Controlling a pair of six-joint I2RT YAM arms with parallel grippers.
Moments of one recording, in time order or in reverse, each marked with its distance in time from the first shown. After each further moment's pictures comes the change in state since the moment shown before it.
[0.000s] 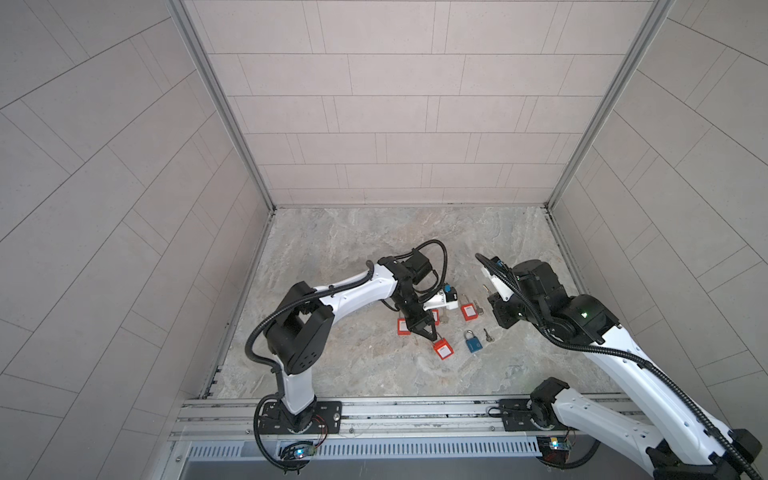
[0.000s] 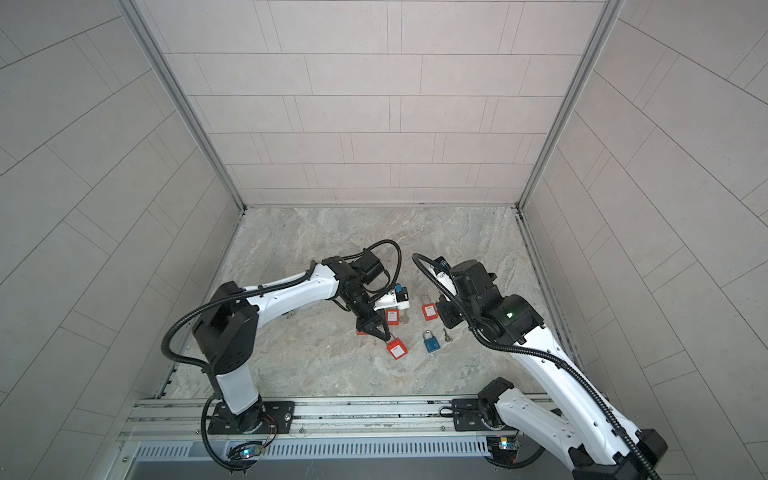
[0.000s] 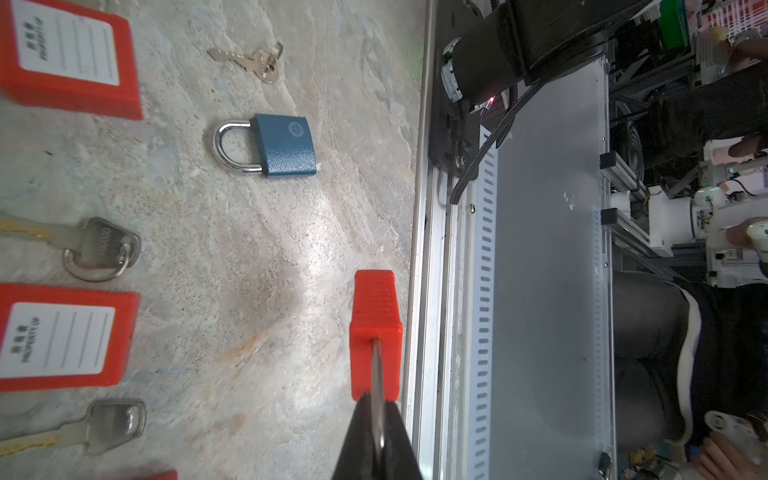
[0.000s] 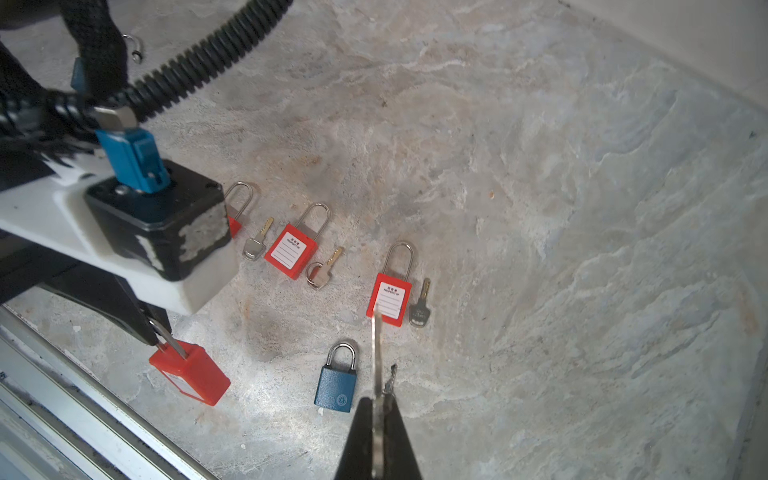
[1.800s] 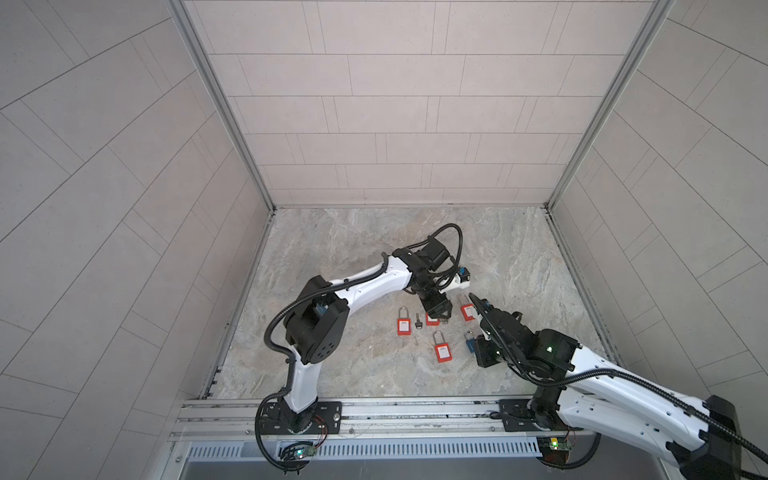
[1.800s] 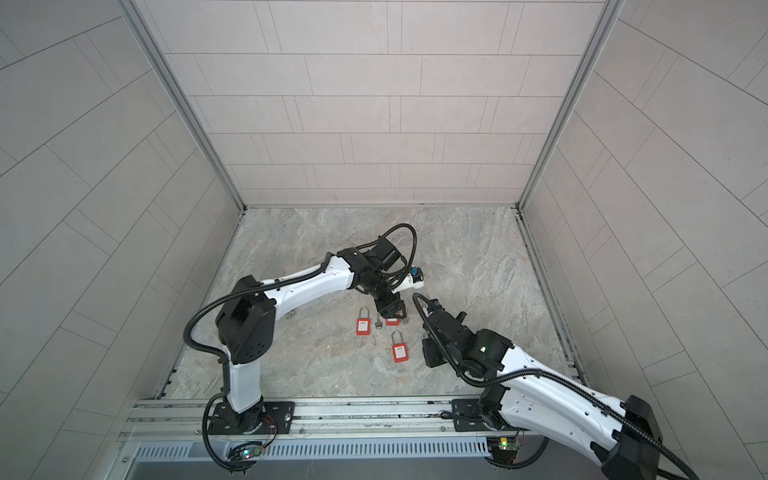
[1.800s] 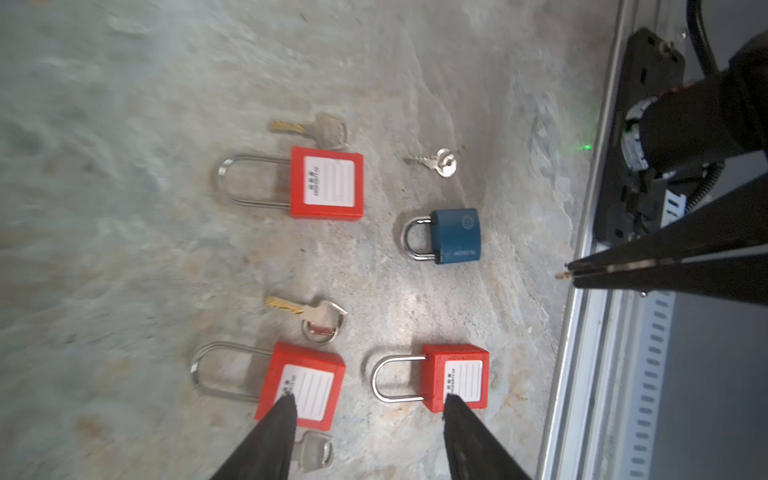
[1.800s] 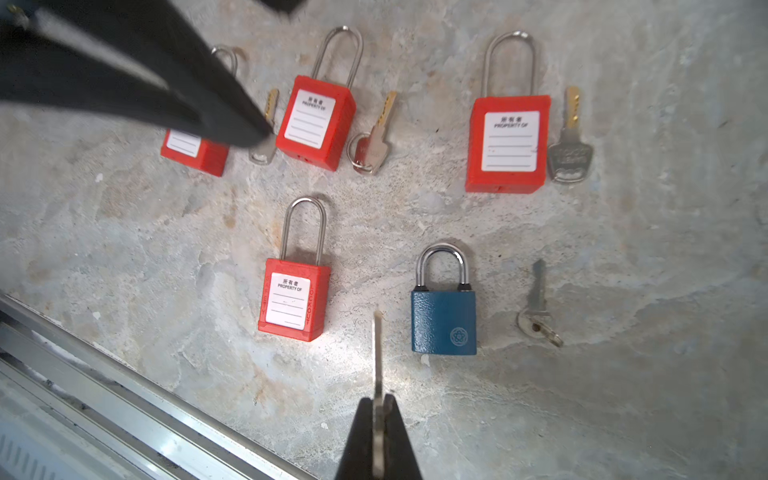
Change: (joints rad) left arm -0.004 0.035 0.125 0.216 -0.358 -0.158; right arm 0.358 -0.031 -0.396 0.174 0.075 0.583
